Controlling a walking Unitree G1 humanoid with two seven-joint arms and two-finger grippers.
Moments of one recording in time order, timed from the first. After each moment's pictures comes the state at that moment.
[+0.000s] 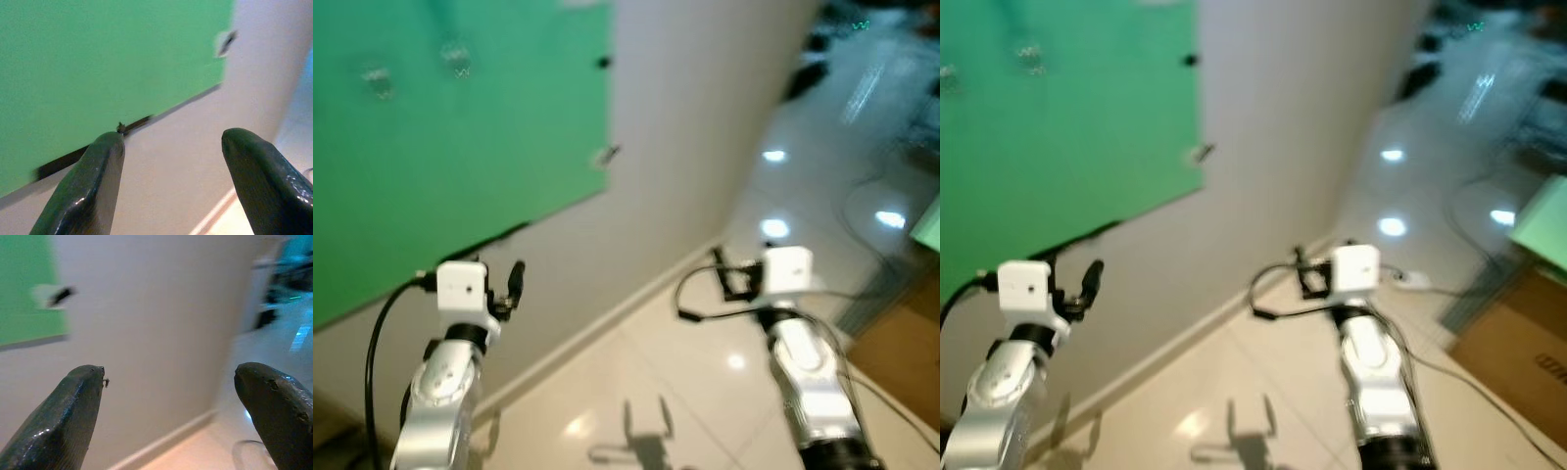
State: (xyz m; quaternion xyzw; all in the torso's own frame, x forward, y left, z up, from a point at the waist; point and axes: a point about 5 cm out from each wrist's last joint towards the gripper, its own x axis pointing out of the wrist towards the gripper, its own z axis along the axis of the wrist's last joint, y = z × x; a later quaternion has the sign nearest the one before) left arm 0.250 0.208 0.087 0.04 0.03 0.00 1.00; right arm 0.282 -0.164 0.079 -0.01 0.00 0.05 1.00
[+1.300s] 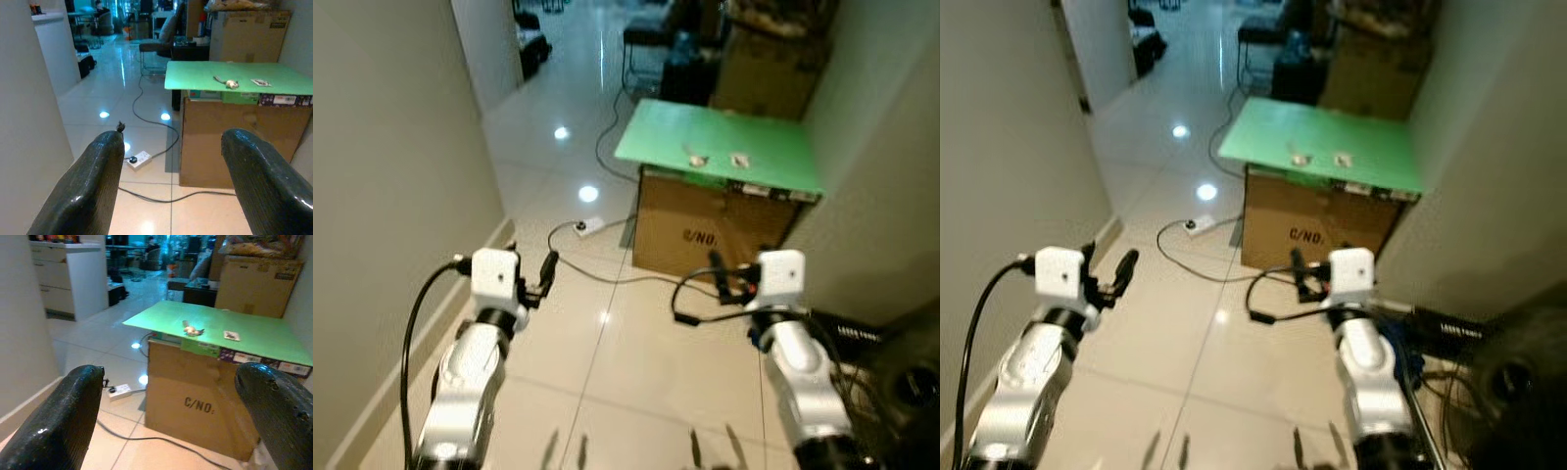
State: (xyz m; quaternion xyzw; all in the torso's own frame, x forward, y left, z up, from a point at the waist) left arm 0.262 0.180 0.083 0.03 0.02 -0.07 1.00; right arm 0.282 -0.156 0.069 -0.01 0.01 0.07 1.00
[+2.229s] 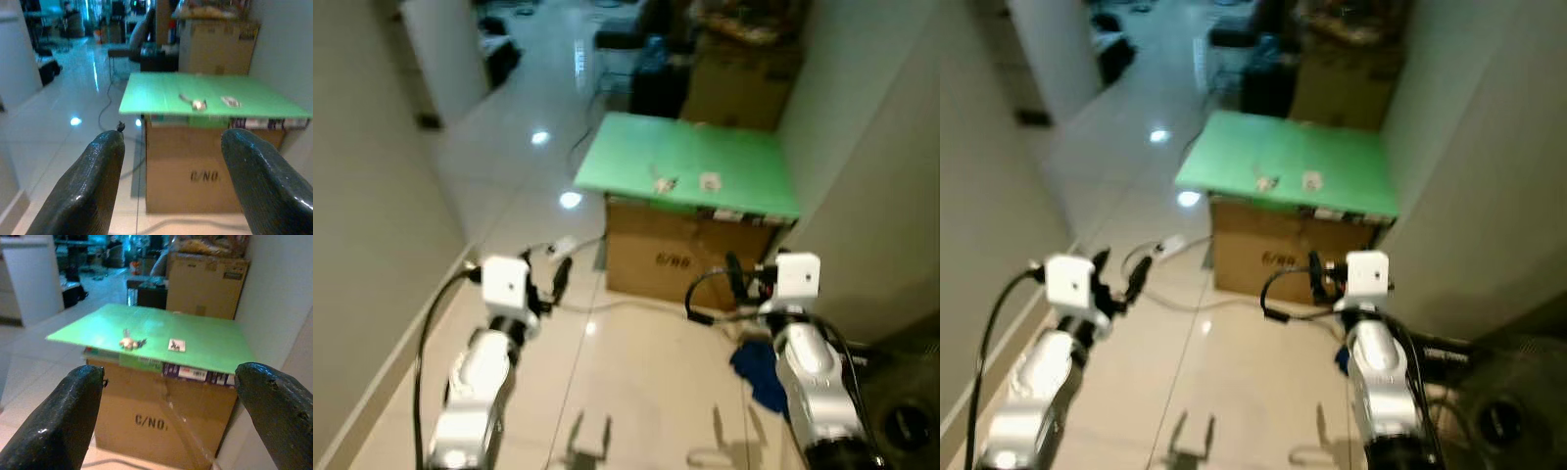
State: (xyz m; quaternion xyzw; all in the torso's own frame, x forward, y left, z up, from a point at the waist) left arm 0.263 0.169 0.087 0.00 0.00 -0.08 1.00; right arm 0.283 -0.175 0.069 -0.02 0.01 0.03 1.00
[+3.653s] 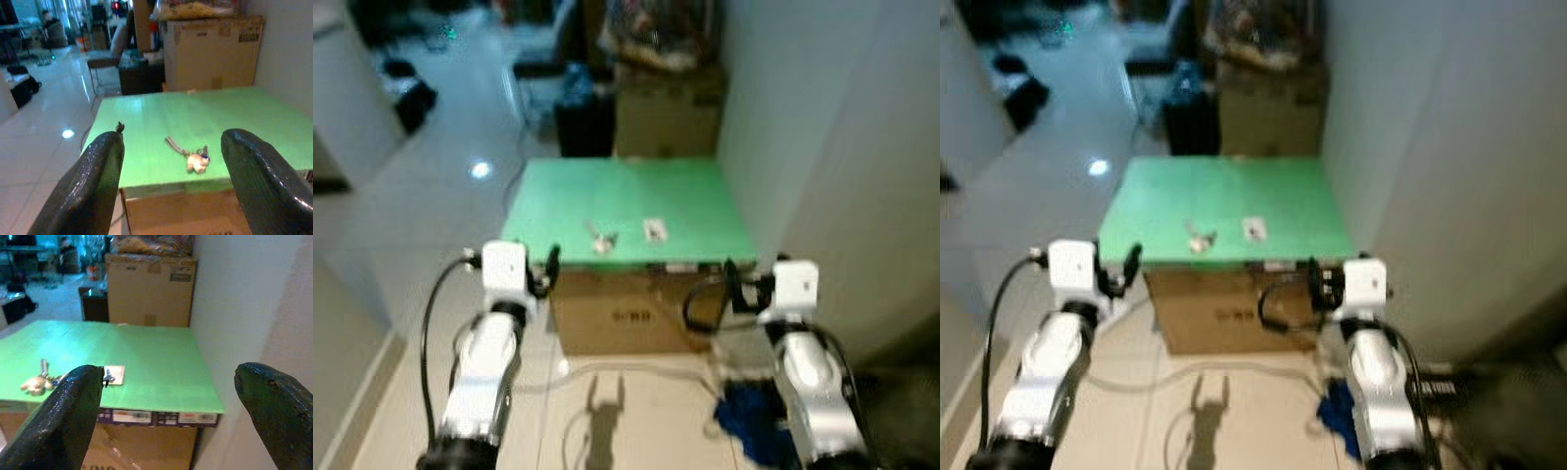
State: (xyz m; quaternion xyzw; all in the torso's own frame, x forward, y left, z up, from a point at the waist) left arm 0.285 0.167 0.080 0.02 0.02 -0.04 1.00; right arm 0.270 -0.177 0.061 -0.03 0.02 0.02 1.00
